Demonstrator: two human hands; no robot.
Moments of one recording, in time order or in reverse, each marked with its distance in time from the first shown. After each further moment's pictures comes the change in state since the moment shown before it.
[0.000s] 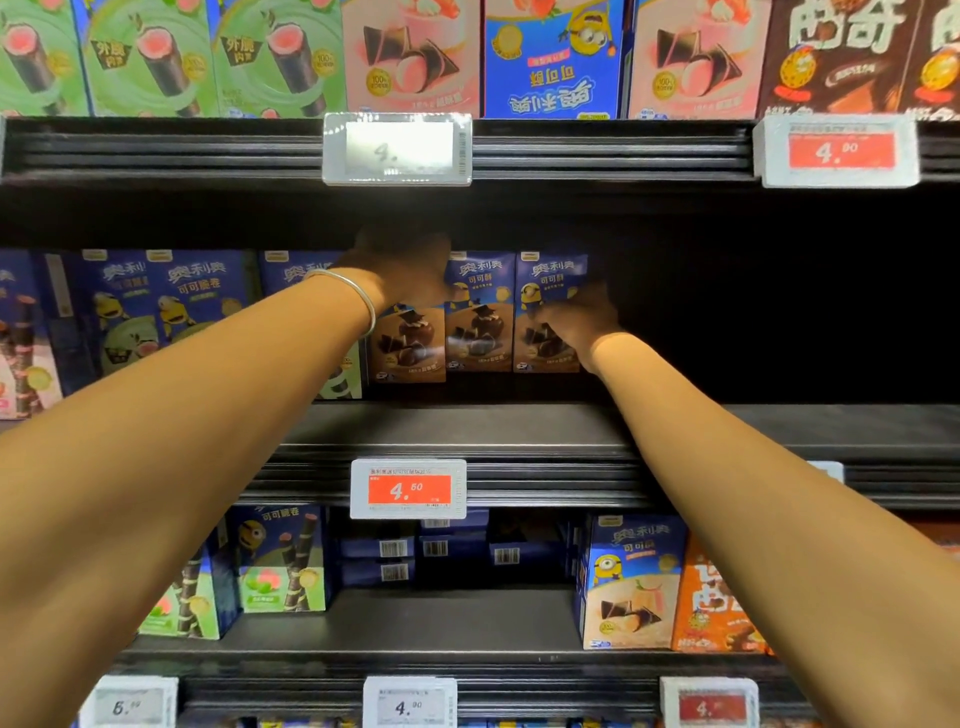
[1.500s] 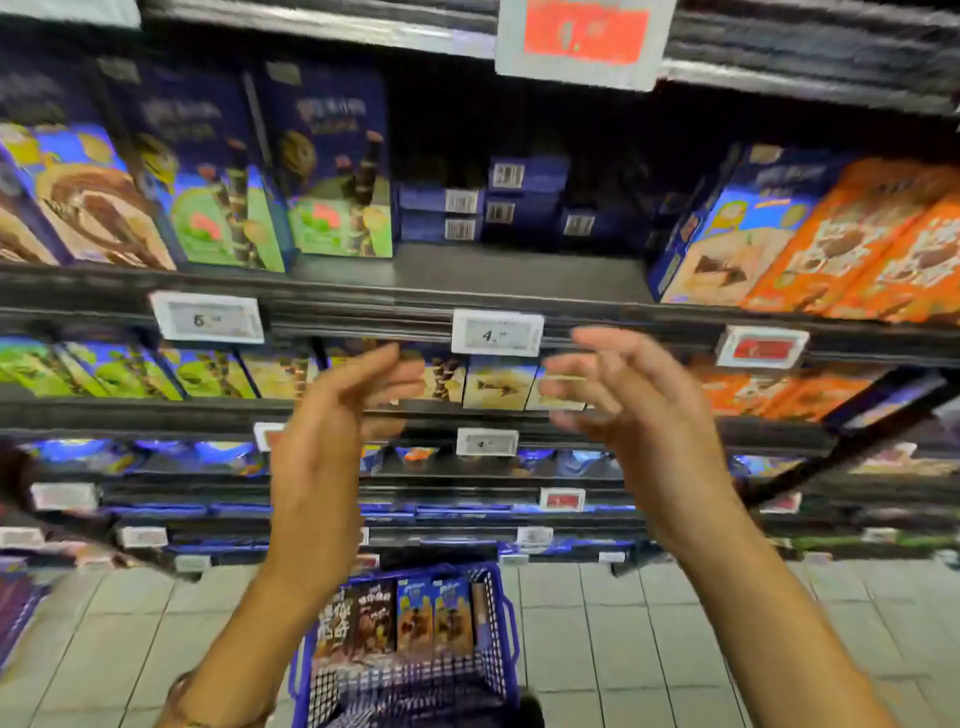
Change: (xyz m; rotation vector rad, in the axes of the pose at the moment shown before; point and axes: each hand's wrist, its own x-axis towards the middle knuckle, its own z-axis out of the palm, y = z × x) left_hand -0.514 0.034 0.127 -1.567 0.214 -0.520; right_hand -0.415 0.092 0.045 0.554 -0.255 0.277
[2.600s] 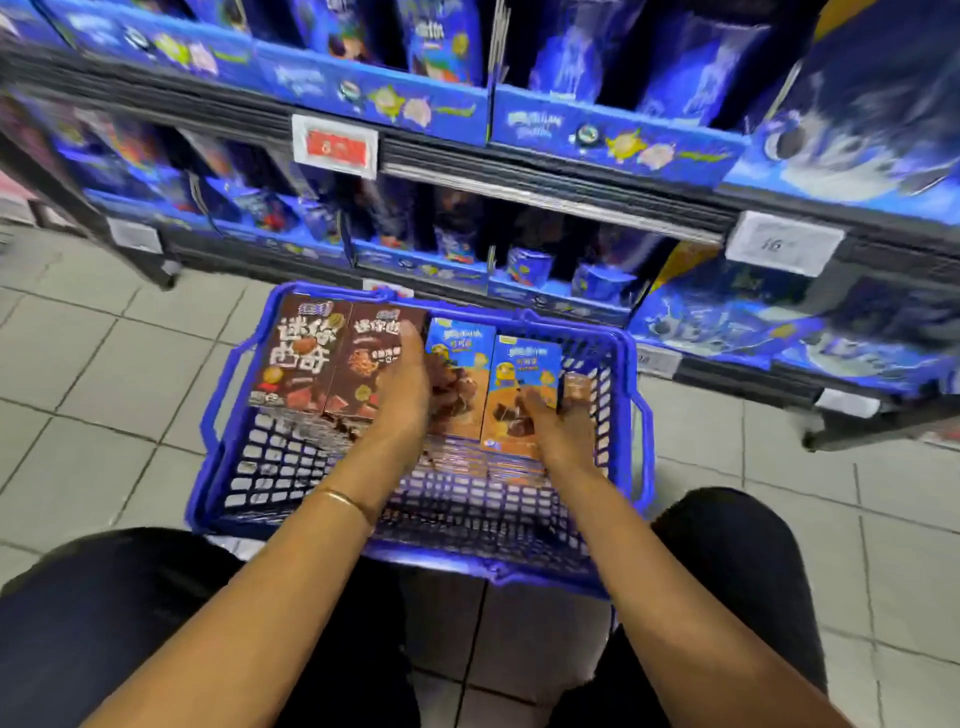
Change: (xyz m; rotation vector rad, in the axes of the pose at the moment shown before) left_hand -0.292 -0.686 -0.103 0.064 0.449 -0.991; right_hand -0.107 0.862 -0.051 -0.329 0.123 0.628
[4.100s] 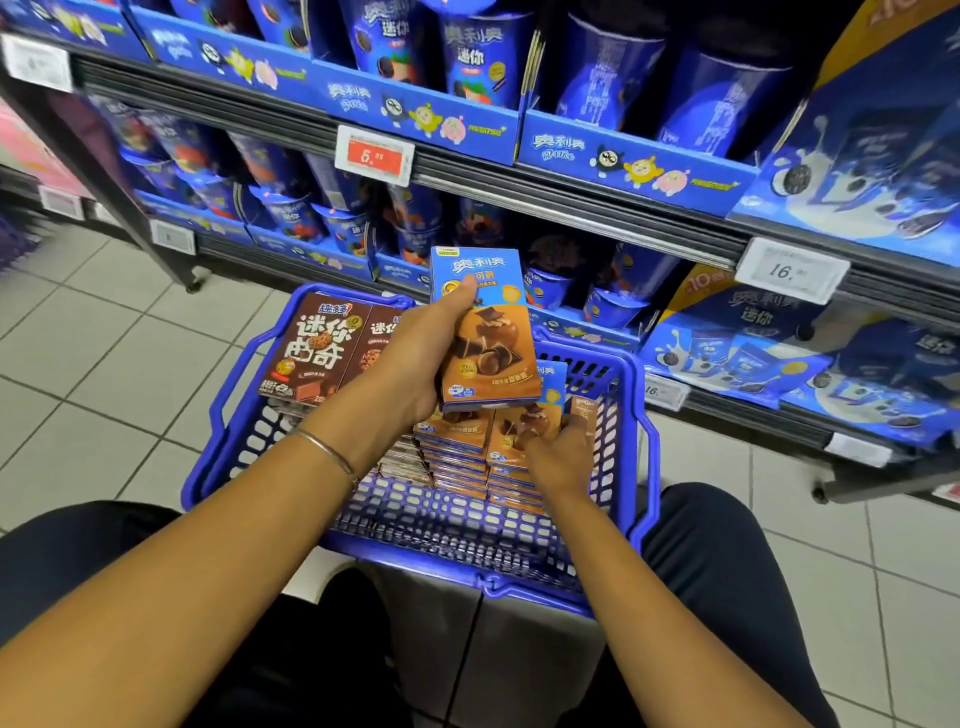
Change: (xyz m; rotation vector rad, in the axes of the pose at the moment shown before) left_hand -0.034 0.057 0.009 -0.096 -0.186 -0.001; right_hand 0.013 0.029 0.012 -0.272 0.060 -0.094
